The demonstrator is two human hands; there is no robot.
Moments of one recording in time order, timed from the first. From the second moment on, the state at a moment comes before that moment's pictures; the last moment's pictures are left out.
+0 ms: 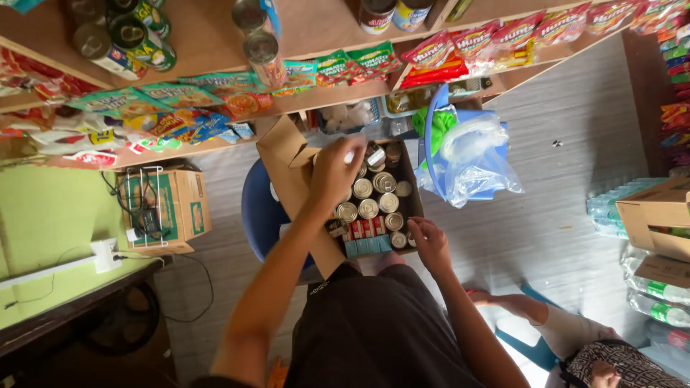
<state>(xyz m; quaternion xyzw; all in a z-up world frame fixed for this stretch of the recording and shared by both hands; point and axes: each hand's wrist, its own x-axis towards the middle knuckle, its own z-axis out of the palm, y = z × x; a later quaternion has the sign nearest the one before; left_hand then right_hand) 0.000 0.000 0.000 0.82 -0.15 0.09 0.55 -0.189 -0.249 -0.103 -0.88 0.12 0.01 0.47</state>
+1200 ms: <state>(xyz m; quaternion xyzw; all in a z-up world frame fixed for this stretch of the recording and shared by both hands) -0.261 0.015 -0.073 0.88 0.17 0.21 0.38 0.135 -0.121 -0.333 -0.94 -0.16 0.30 0.03</state>
